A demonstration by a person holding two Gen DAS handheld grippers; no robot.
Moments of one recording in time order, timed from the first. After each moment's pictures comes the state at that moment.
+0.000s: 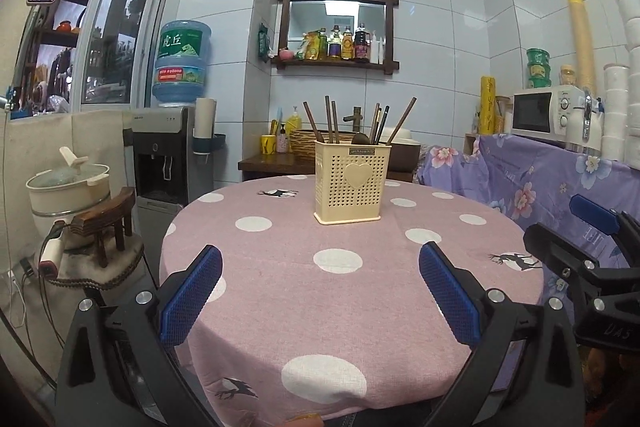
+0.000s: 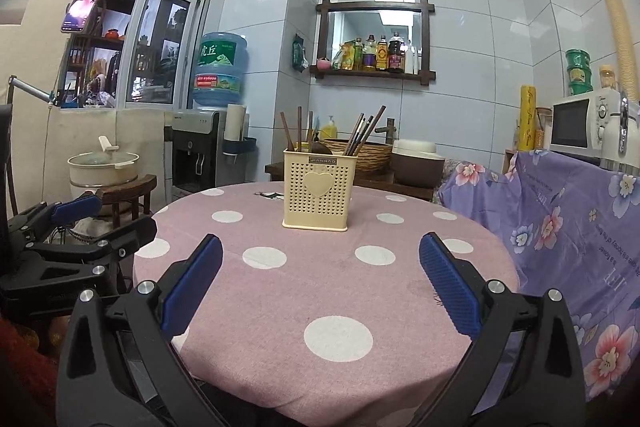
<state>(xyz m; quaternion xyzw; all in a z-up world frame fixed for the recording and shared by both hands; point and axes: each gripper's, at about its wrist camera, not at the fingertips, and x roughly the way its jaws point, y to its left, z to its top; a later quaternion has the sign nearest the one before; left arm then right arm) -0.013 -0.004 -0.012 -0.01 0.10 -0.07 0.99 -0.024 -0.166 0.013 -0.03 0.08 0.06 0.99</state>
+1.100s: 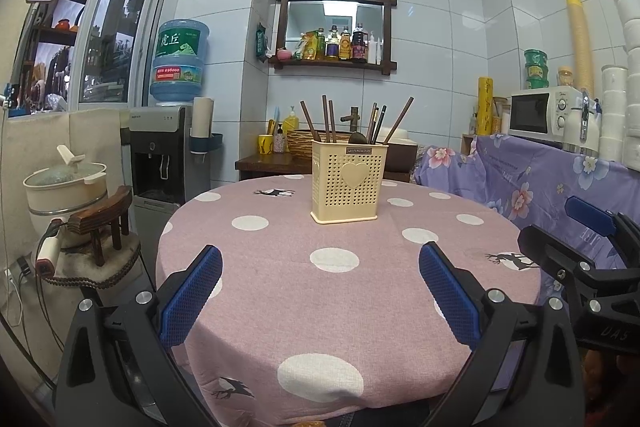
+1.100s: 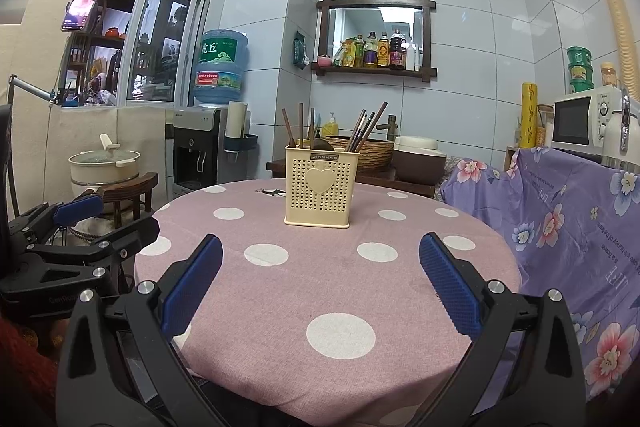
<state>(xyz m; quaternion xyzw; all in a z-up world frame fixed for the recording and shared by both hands) -0.017 -0.006 -0.014 -0.01 0.10 -0.07 0.99 -0.023 -0.164 0.012 -0.03 0.09 0.06 0.99</state>
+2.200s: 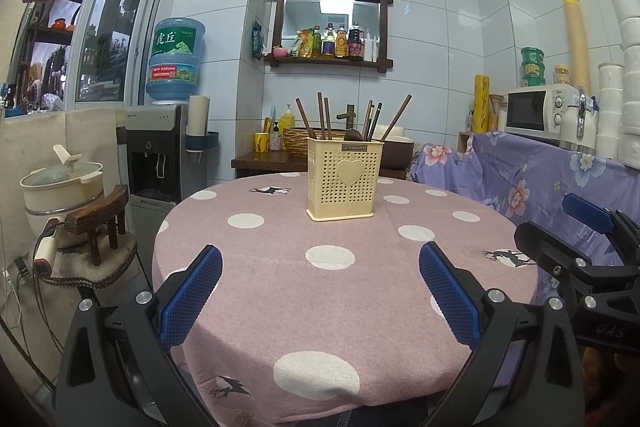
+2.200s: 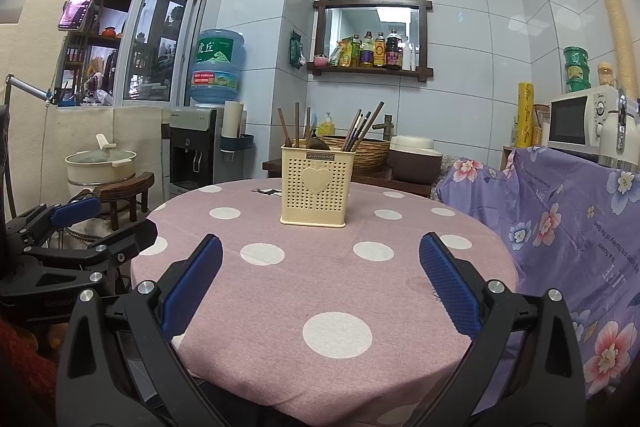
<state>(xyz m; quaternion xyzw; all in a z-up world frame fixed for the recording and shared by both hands) -0.015 -0.008 -0.014 -0.01 0.11 -0.08 0.99 -0.023 -0.167 0.011 -0.03 0.09 0.05 0.99</state>
